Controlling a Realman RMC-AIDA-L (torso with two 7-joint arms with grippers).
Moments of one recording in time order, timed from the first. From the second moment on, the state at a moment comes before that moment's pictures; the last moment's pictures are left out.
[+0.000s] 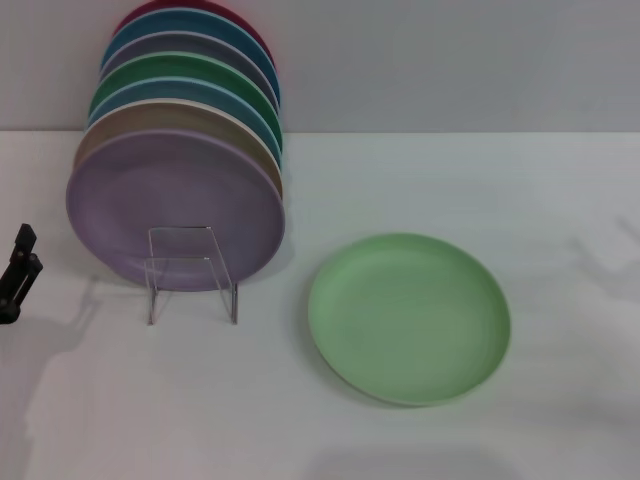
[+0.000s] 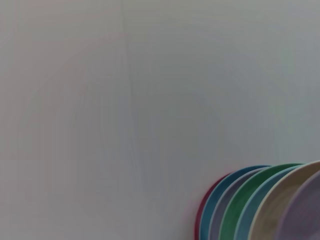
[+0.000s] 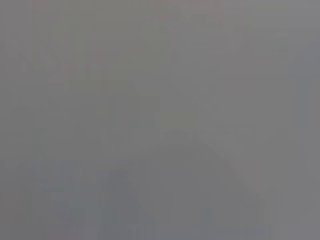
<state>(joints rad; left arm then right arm) -0.19 -2.08 -1.29 -0.21 2.88 1.41 -0.09 0.16 2.09 2.26 0.61 -0.98 1.40 -2.23</state>
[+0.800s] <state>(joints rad) -0.22 -2.08 -1.28 -0.21 2.88 1.41 -0.09 0.33 2.07 1.97 1.64 -2.40 1.40 -0.53</state>
